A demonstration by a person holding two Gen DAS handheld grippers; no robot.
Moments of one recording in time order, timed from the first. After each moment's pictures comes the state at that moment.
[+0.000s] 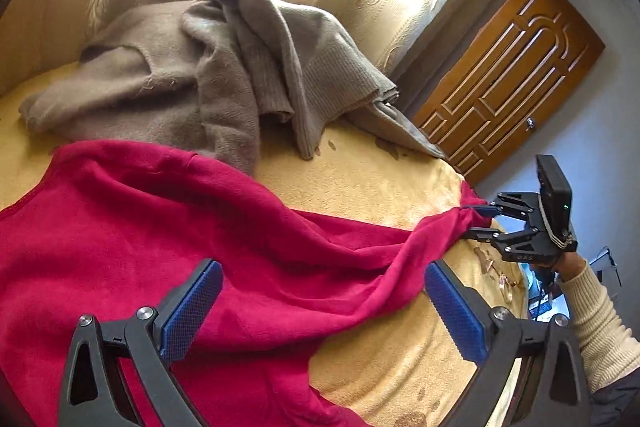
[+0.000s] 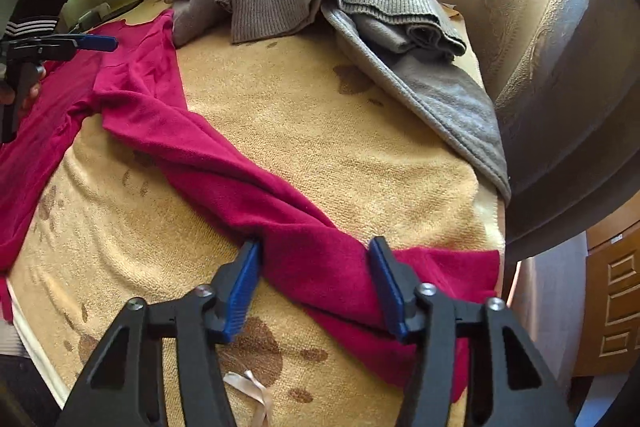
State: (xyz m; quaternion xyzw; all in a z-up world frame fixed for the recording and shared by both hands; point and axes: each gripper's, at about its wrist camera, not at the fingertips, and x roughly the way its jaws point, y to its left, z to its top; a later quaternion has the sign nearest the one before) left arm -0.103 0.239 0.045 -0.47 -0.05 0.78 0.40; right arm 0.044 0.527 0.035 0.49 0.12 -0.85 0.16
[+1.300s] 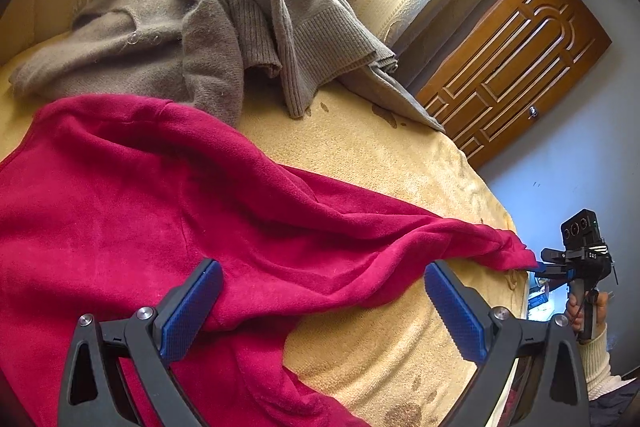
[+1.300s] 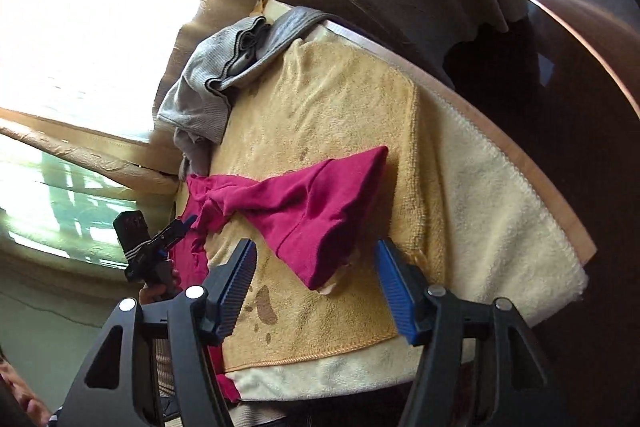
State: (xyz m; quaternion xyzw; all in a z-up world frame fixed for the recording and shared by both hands) left arm -0.085 0.252 0.030 -0.50 -0.05 0.76 0.40; right arm 0.196 0.644 0.025 0.46 -0.45 -0.76 0.07
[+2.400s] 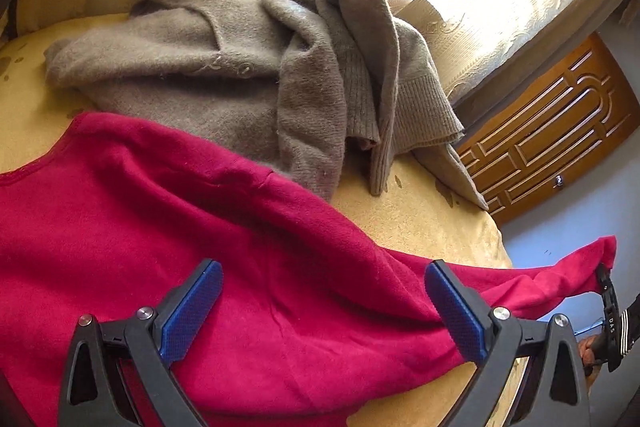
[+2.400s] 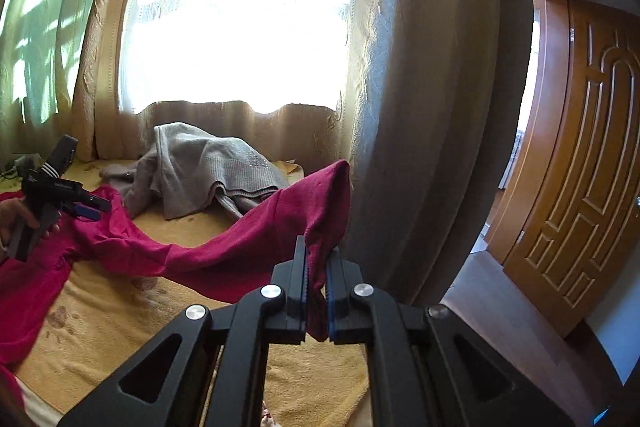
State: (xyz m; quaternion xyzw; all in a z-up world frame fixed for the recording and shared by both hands) left arm -0.148 0.238 0.030 -0.50 -0.14 0.78 0.34; right arm 0.178 0.556 0.154 0.20 0.06 -0.97 -0.09
